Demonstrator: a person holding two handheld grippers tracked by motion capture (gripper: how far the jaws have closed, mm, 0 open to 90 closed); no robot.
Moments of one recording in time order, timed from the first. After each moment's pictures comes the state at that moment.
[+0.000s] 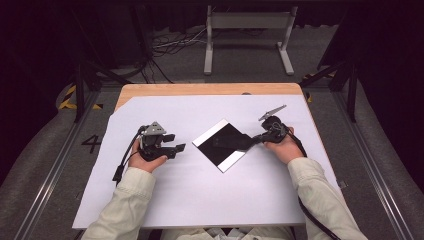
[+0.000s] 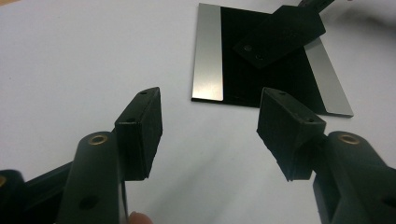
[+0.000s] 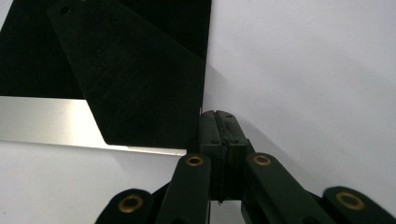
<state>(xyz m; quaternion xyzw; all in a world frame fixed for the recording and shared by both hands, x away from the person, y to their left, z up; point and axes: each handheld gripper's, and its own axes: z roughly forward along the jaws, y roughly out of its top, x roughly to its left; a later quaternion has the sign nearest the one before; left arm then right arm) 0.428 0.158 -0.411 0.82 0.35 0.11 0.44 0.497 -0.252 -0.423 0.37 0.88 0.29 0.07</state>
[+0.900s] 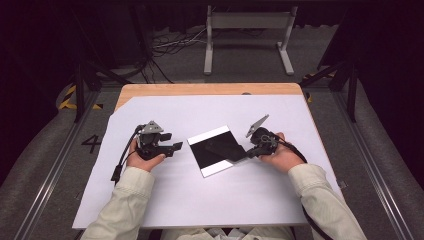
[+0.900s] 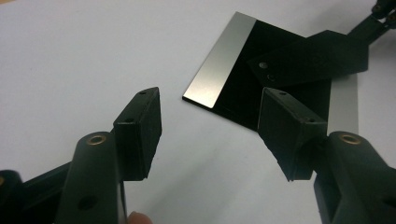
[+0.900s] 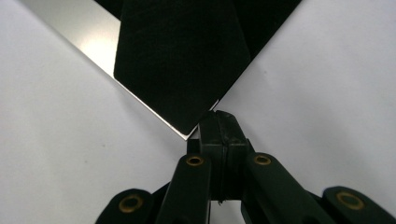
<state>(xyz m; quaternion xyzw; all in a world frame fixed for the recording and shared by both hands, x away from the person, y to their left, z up) 0.431 0.165 -0.412 0.81 0.38 0.12 0.43 0.458 -0.211 -0.416 0.24 0.95 0.22 0.04</state>
